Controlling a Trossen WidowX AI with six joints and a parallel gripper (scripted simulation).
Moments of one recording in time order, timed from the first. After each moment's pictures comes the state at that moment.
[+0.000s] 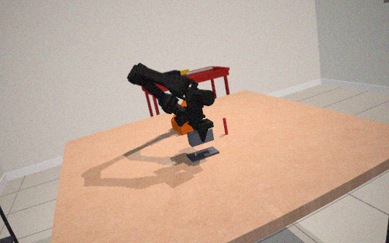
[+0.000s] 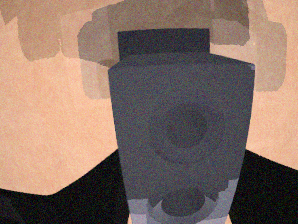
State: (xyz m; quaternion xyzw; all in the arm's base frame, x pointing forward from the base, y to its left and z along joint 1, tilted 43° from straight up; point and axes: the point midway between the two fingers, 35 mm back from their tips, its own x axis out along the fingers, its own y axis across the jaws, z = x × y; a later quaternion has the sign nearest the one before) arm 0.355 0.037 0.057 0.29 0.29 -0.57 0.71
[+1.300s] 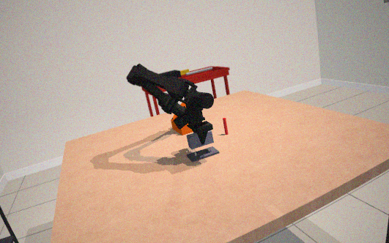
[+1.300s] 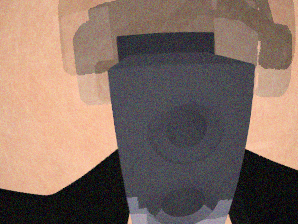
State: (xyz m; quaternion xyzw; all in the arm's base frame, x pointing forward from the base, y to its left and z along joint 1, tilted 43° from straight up) arm 0.357 0.029 0.053 0.29 0.29 -0.57 0.71
